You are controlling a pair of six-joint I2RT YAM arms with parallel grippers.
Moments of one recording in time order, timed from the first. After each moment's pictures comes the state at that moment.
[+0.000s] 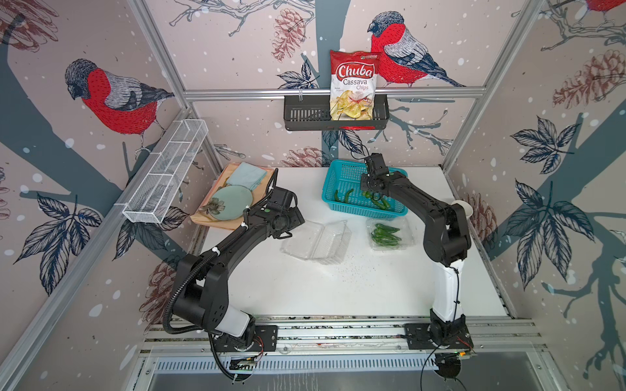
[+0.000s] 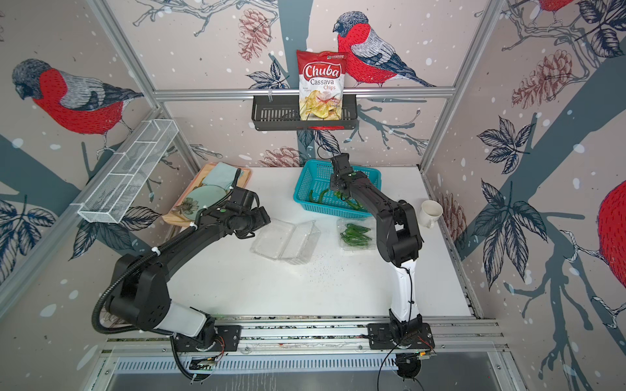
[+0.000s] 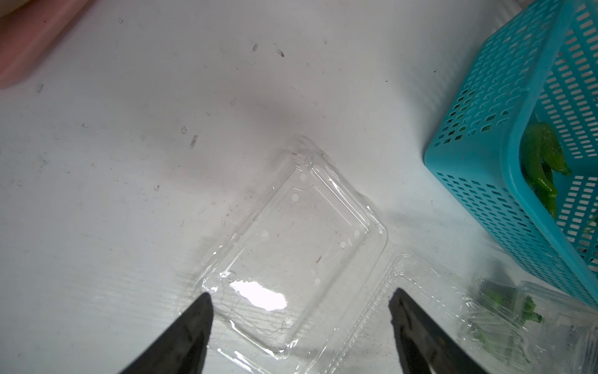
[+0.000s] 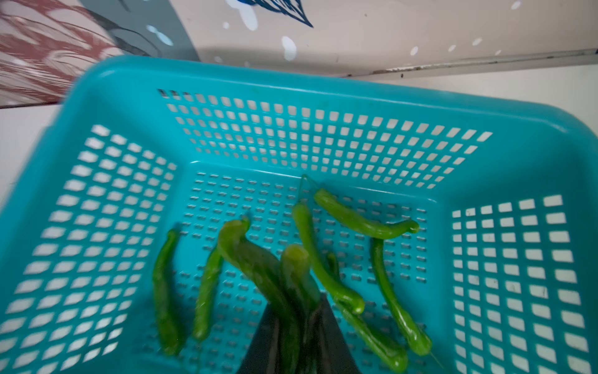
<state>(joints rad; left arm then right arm) -0.38 1.51 1.10 -0.62 -0.02 -0.80 0.43 2.15 1.79 -0.50 0.26 0.32</state>
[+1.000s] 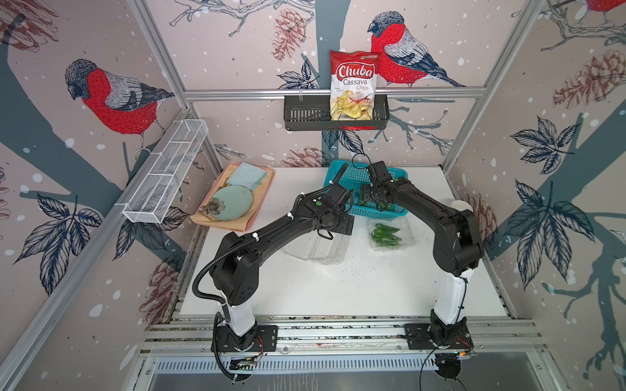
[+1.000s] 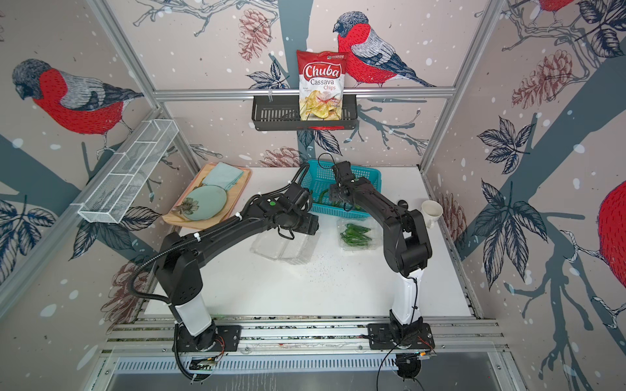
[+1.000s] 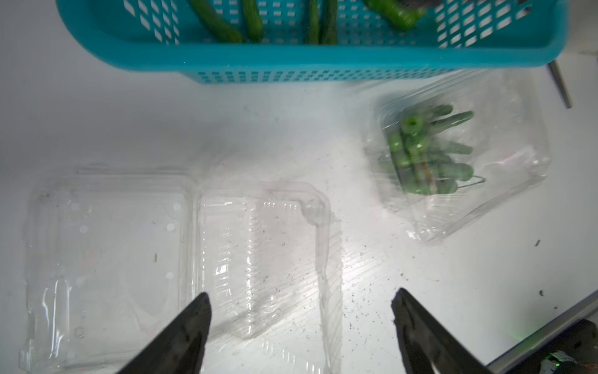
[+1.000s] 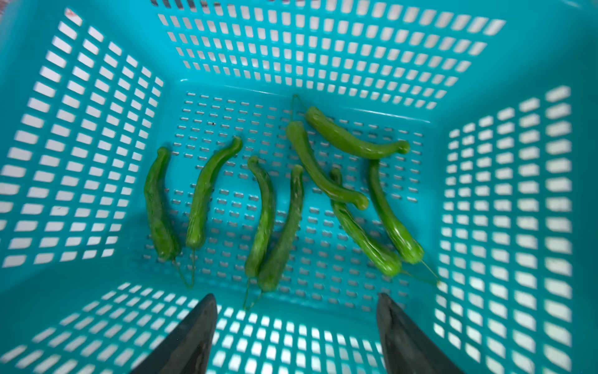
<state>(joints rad) -0.77 1.79 1.51 -0.78 -0.01 -0.46 0.45 1.93 1.56 -0.58 0.20 0.36</state>
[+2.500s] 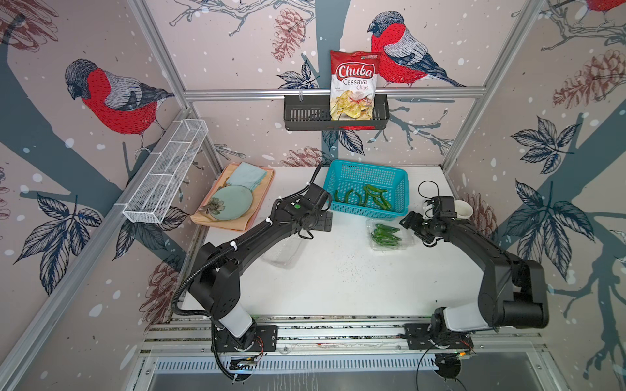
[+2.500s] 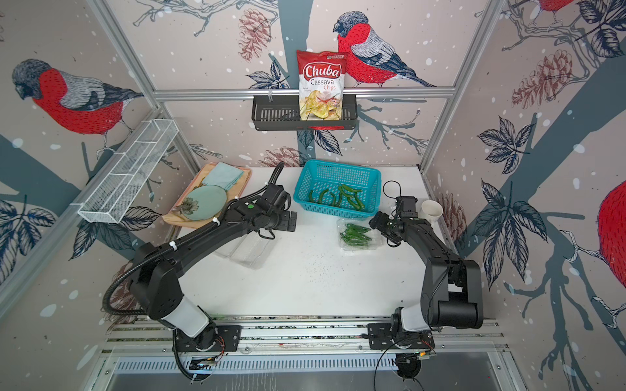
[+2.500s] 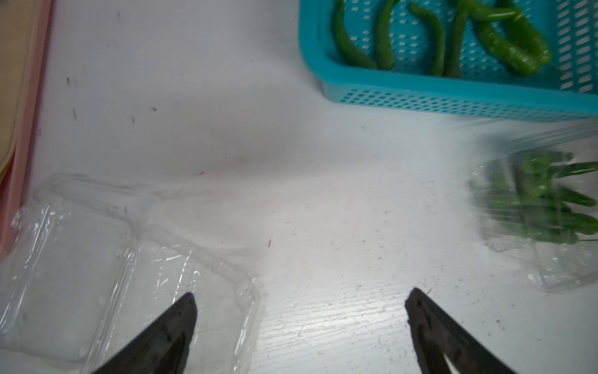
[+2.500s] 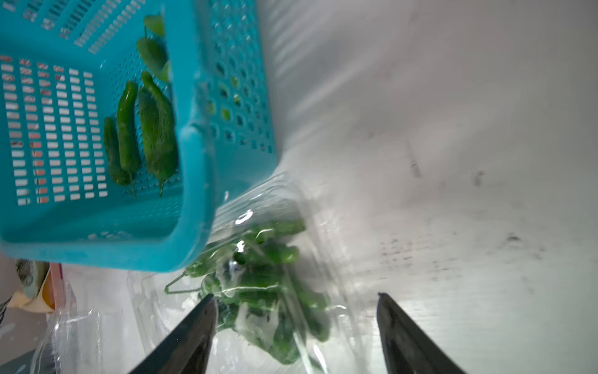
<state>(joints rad) -0.68 1.65 1.40 -0.76 -0.18 -0.45 0.02 1.45 0.85 -0.40 -0.33 0.46</state>
